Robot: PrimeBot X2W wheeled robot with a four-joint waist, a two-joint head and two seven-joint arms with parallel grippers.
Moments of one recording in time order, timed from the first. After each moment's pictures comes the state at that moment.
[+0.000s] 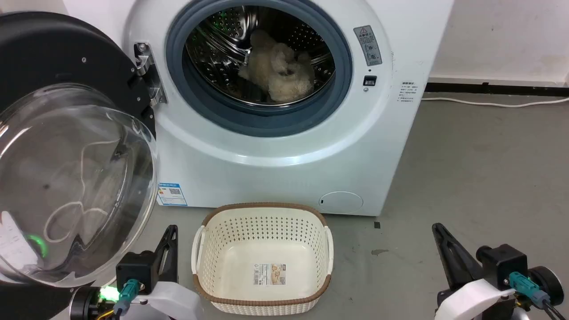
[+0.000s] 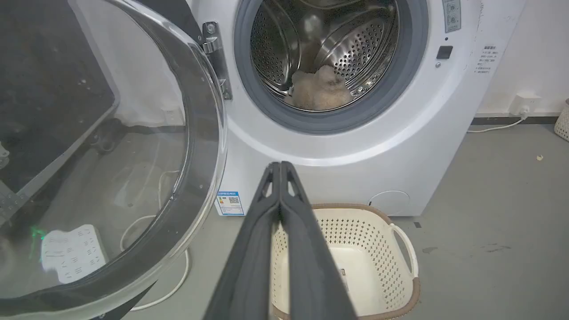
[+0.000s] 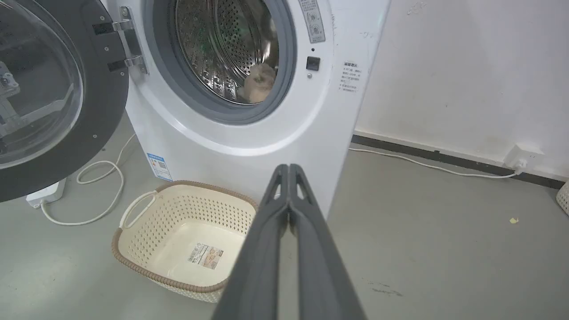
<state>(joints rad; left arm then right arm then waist) 0.02 0.05 0.00 0.00 0.00 0.00 0.00 0.01 -0.05 0.00 0.00 0.01 0.13 0.00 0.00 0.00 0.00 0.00</state>
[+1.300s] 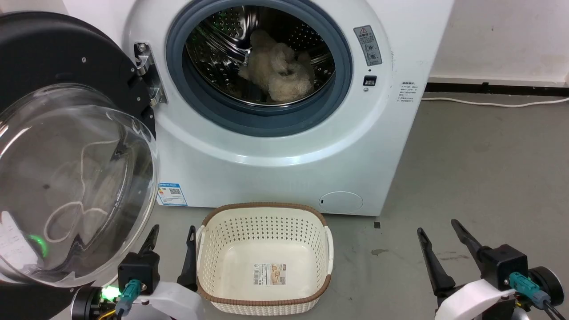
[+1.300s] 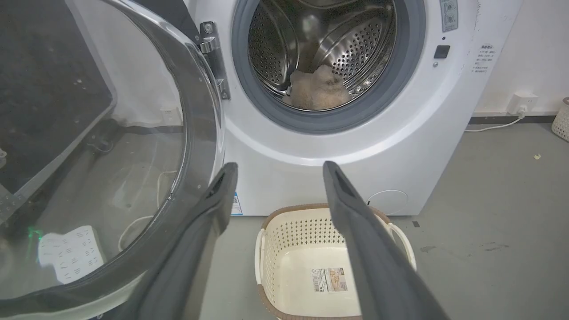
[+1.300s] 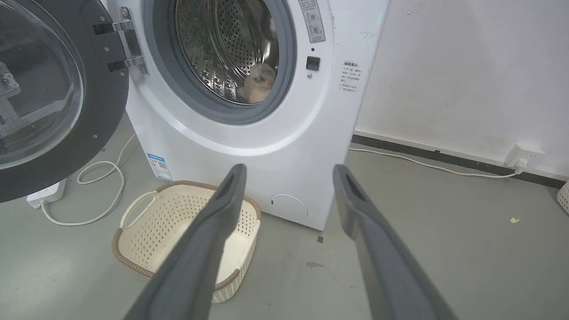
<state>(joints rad) 0.02 0.05 -0.01 0.01 0.00 0.00 0.00 0.01 -0.05 0.00 0.01 0.01 0.13 0.00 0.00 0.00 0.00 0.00</state>
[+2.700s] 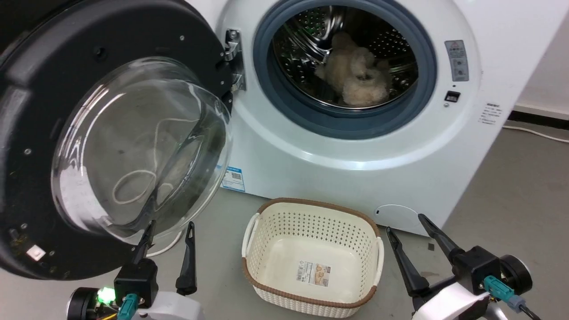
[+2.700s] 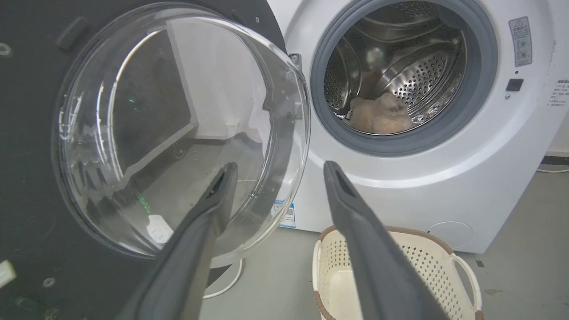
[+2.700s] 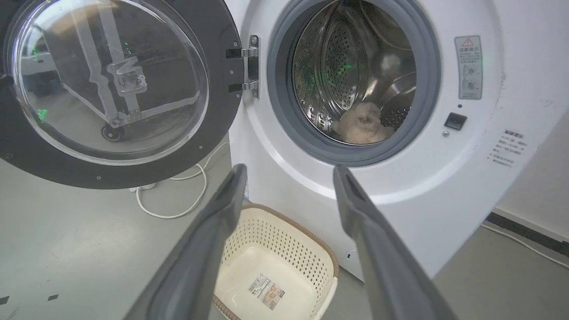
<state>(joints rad) 0.05 0.08 -0.04 -0.05 0.00 0.04 -0.10 -0.03 -0.09 0.14 0.05 0.04 0.13 -0.10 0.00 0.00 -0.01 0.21</state>
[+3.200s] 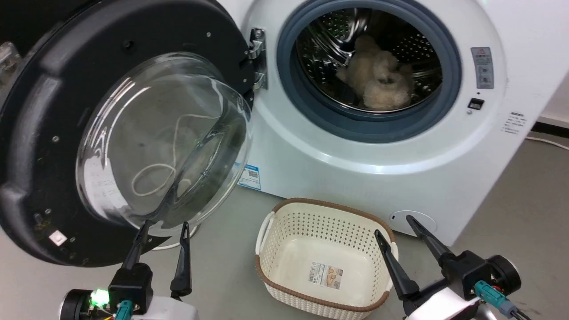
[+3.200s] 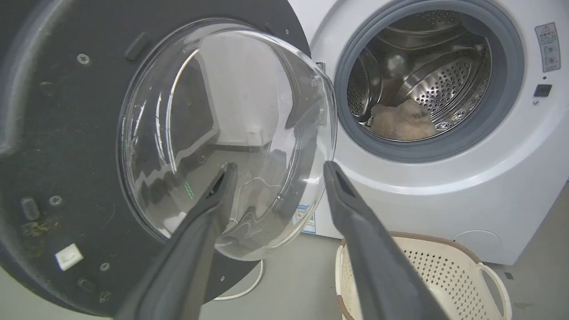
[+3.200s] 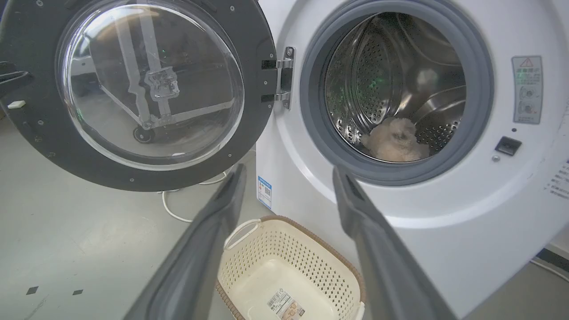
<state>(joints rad) 0.06 0.11 -0.05 -0.07 0.00 0.05 -0.13 -0.02 -0.09 0.18 0.05 0.04 0.13 -0.13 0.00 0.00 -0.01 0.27</state>
